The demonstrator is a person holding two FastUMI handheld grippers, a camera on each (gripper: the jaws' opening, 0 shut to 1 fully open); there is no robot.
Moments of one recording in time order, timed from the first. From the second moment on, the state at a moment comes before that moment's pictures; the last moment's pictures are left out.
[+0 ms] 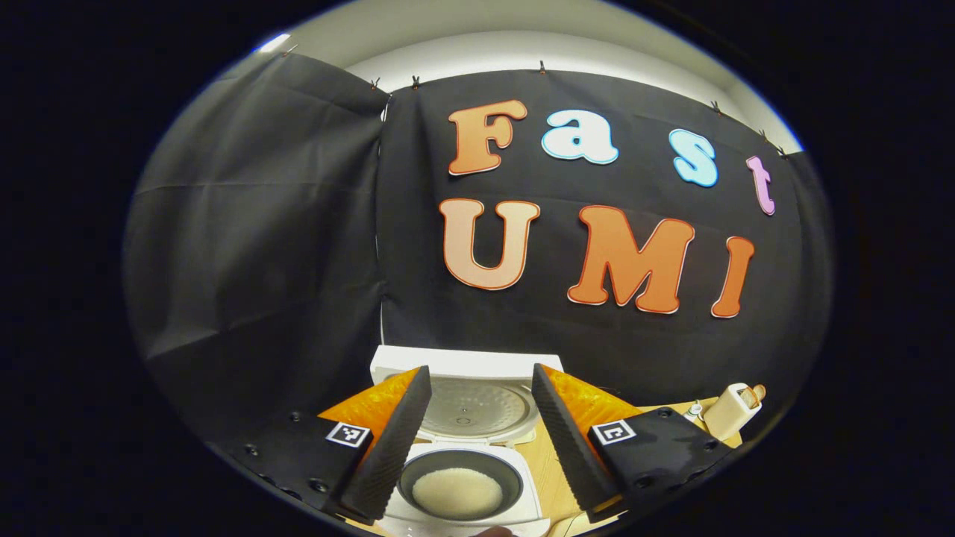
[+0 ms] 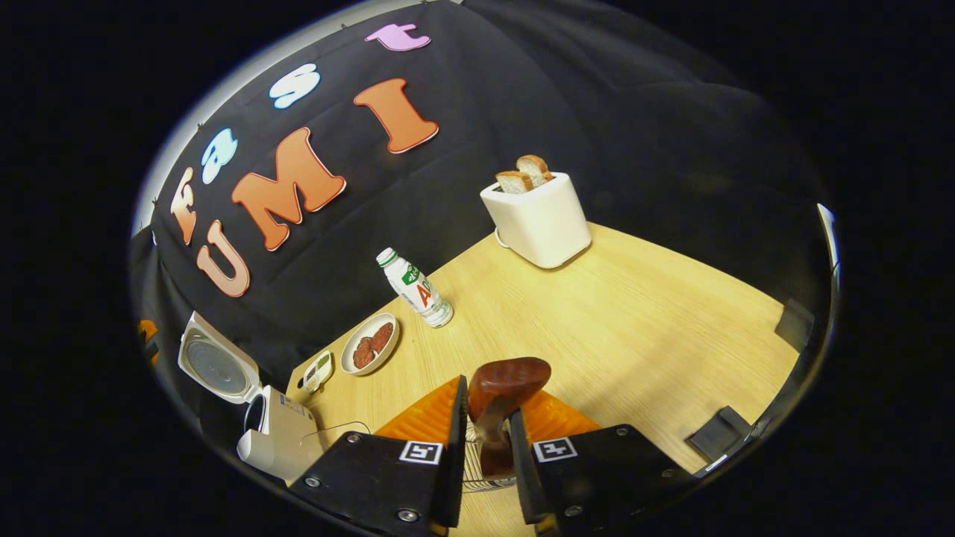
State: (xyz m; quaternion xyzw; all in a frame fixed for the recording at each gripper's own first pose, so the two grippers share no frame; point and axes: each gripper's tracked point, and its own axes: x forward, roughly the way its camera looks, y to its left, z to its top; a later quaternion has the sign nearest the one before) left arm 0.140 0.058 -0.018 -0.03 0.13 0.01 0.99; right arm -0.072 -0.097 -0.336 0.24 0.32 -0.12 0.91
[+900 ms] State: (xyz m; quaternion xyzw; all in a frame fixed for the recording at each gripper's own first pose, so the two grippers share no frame) left arm 0.289 0.062 -0.116 -0.02 0.37 0.02 0.93; right arm -0.140 -0.137 -0.218 0.15 0.27 -0.20 0.93
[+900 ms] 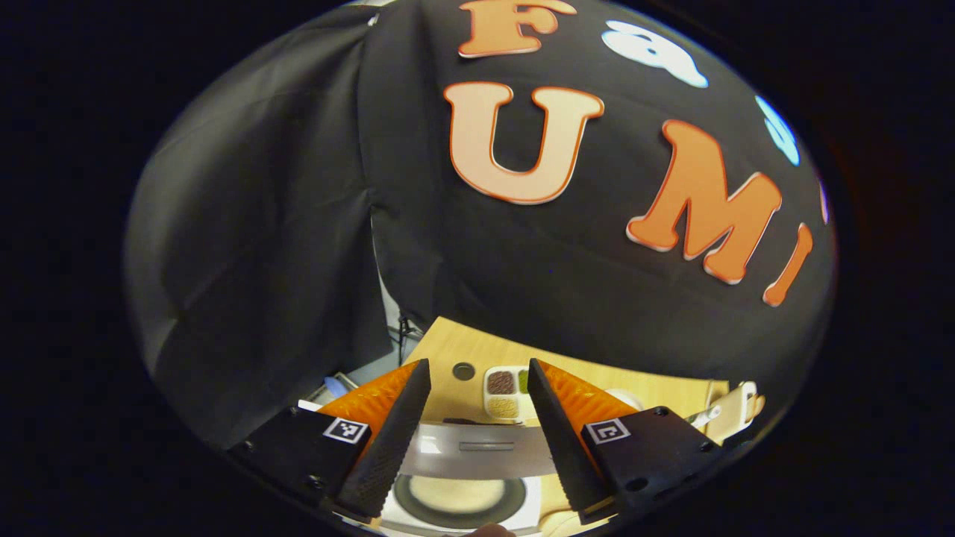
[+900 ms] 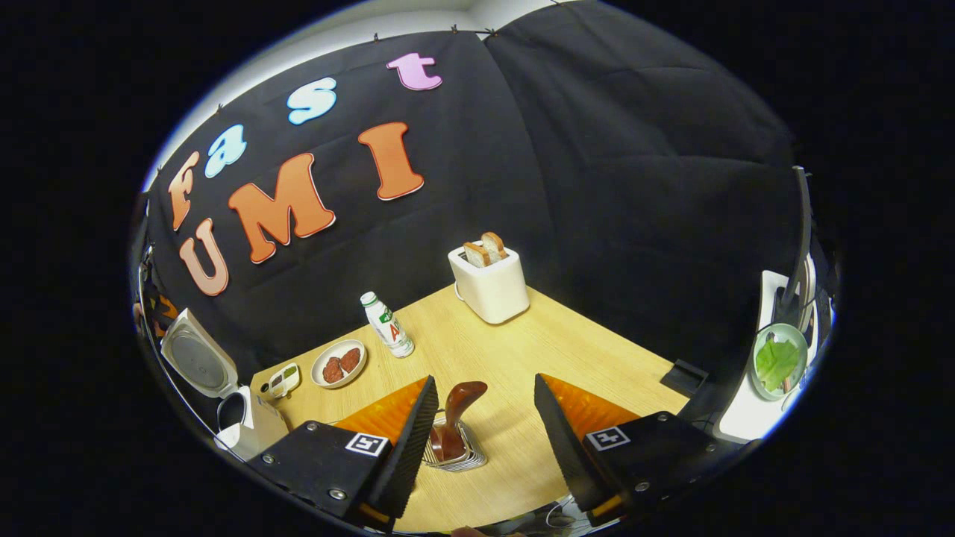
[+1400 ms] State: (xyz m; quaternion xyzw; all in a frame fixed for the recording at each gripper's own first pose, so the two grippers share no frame) left arm 0.209 0.045 -0.171 -0.01 0.50 0.00 0.86; right arm -0.108 -0.126 -0.218 0.14 0.27 -0.15 0.94
